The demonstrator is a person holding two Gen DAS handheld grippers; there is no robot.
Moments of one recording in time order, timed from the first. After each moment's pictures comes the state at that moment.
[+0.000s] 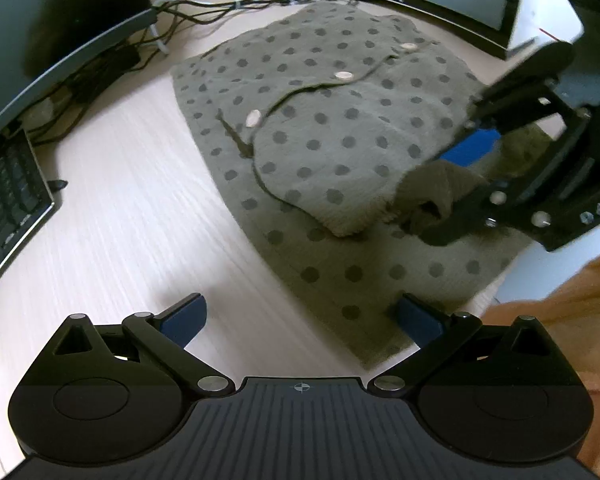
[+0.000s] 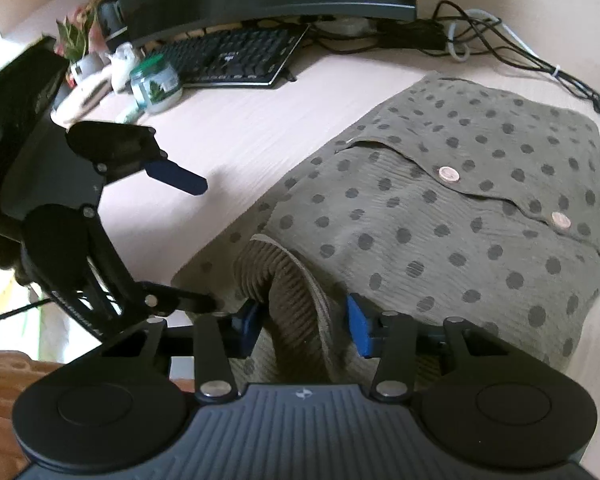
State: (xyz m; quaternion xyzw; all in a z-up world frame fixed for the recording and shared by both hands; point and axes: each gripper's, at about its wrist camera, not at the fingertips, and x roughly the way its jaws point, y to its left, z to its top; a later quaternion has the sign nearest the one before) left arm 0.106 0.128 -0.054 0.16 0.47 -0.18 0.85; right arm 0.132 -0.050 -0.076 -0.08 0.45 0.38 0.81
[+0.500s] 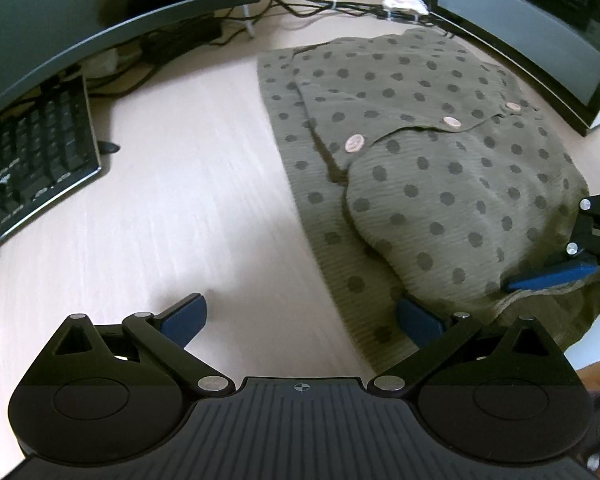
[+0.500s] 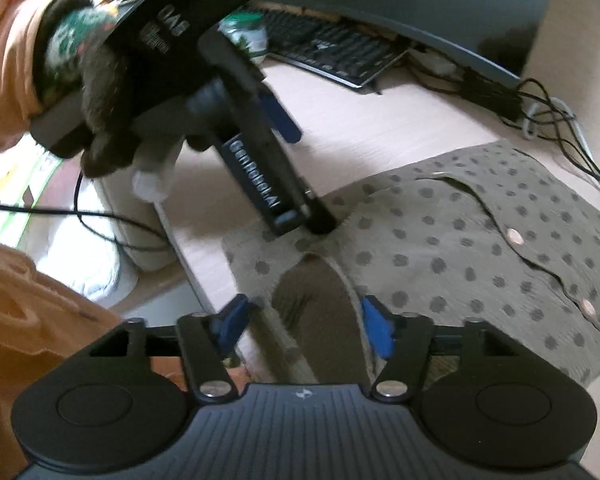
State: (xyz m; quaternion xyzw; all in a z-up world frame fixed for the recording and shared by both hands) left arm 0.141 0.150 -0.055 0.07 0.48 -0.09 0.87; right arm 0.079 -0.011 -0.076 -0.24 0.37 0.44 0.78
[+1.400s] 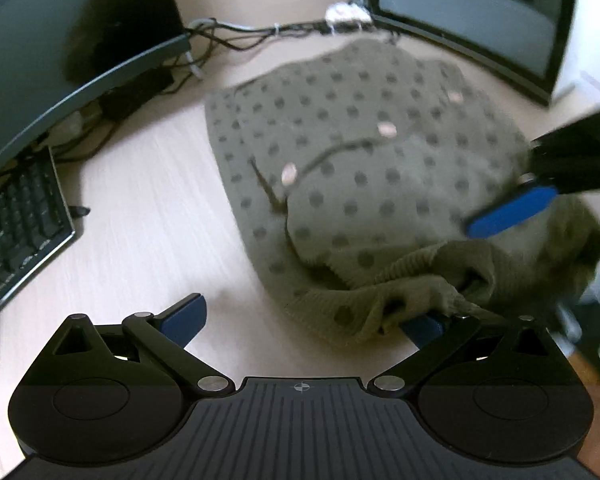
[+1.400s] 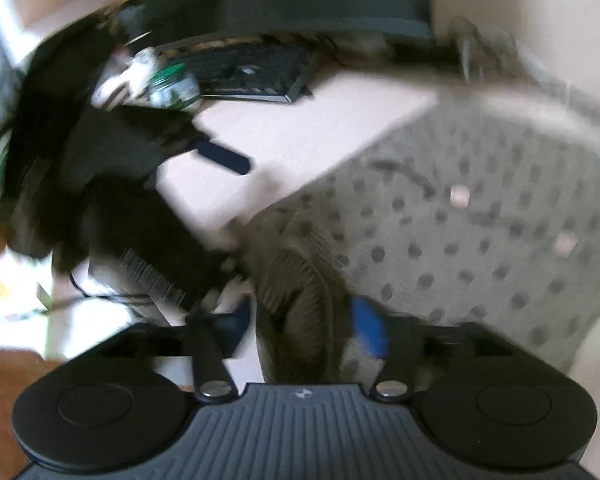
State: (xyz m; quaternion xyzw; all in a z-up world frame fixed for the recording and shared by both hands) left arm 0.134 0.115 -0.045 0.12 0.44 -0.14 0.88; right arm 0.114 -0.054 -0.062 -0.13 0.38 0.40 0.82
